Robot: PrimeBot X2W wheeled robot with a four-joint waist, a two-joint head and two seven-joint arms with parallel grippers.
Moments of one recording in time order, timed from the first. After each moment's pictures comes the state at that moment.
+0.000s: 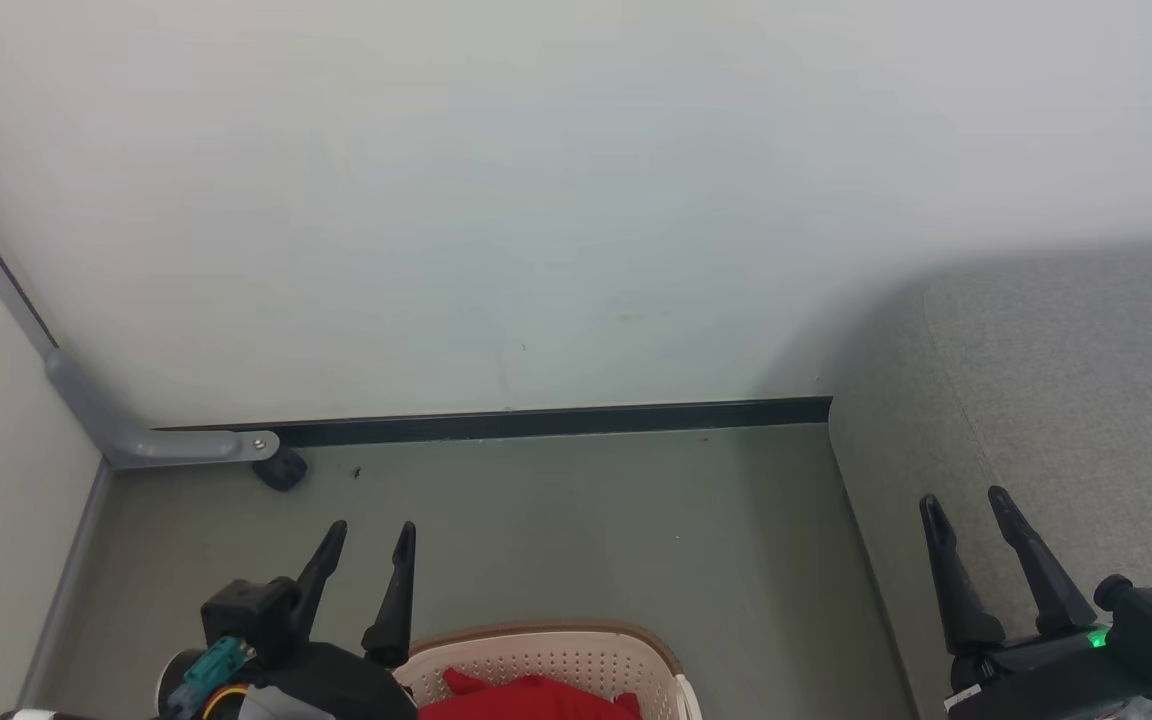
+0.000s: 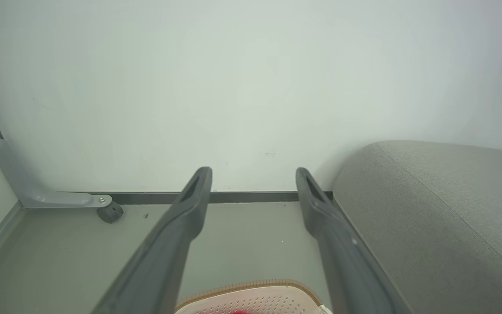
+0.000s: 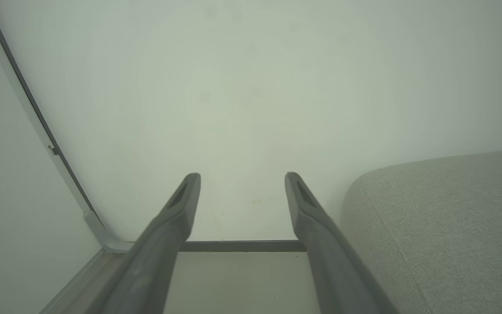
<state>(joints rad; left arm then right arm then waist) -0.31 0.10 -0.30 0.55 -0.50 -0.07 -0.25 -0.16 -0.23 0.21 0.22 0.43 0.12 -0.26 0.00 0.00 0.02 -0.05</state>
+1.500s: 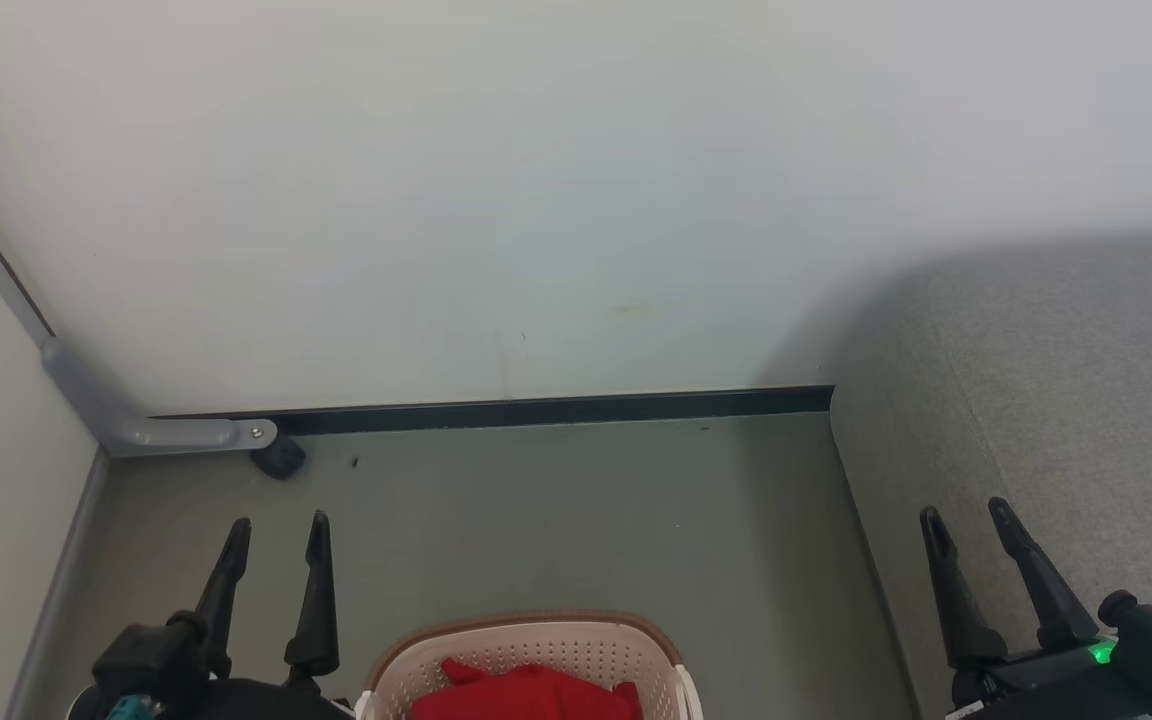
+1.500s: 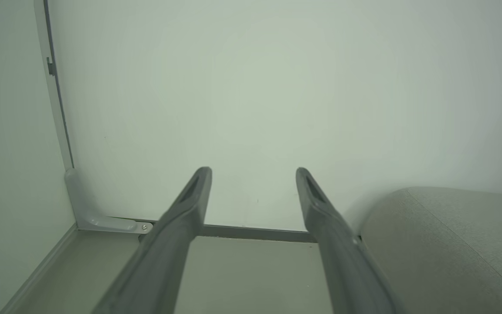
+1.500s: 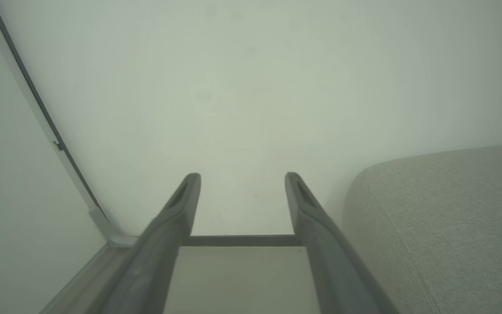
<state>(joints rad) -0.13 0.16 -0.20 0.20 -0.49 0.05 -0.24 -0.12 -0.23 0.20 0.17 0.43 0.12 -0.26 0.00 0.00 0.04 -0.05</state>
